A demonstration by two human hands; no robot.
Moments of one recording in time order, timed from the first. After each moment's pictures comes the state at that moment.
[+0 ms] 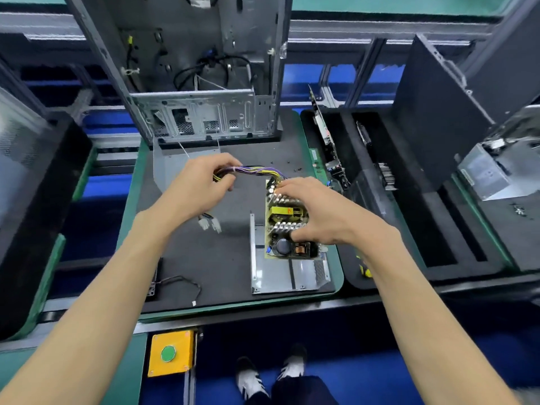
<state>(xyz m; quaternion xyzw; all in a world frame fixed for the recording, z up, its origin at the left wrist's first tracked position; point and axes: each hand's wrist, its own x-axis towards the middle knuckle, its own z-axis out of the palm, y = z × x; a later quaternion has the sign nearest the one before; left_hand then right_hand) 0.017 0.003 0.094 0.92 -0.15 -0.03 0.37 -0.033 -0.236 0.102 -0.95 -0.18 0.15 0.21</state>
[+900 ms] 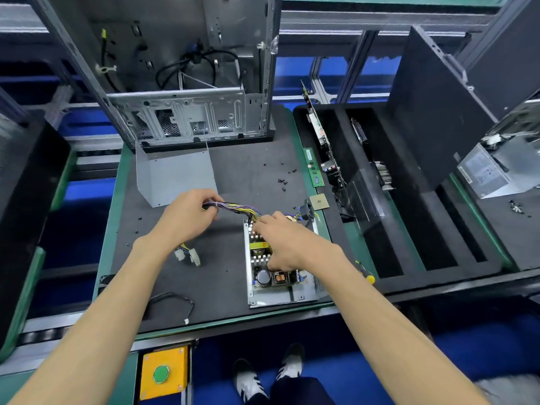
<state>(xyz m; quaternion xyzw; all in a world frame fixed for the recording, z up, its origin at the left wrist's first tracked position) 0.043 0.019 0.017 0.94 -0.08 -0.13 0.31 -0.018 -0.193 0.031 -0.95 -0.20 0.24 0.06</state>
